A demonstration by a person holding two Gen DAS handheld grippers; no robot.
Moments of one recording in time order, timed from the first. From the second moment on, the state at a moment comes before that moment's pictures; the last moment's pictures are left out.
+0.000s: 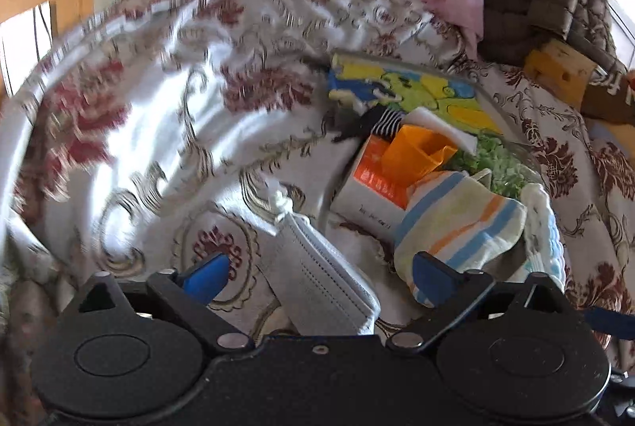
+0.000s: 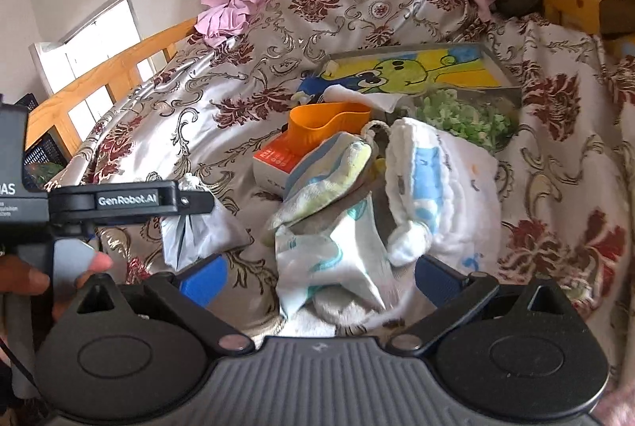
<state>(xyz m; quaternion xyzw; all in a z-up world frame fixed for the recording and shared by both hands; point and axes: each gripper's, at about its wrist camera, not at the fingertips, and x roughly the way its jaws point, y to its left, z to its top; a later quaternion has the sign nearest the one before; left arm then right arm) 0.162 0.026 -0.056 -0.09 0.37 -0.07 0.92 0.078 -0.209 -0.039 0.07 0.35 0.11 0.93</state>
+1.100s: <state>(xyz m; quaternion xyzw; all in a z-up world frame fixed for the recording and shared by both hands) 0.136 0.013 -0.078 -0.14 0.34 -0.06 0.93 0.094 -0.185 -0.056 0.00 0.30 0.08 0.95</state>
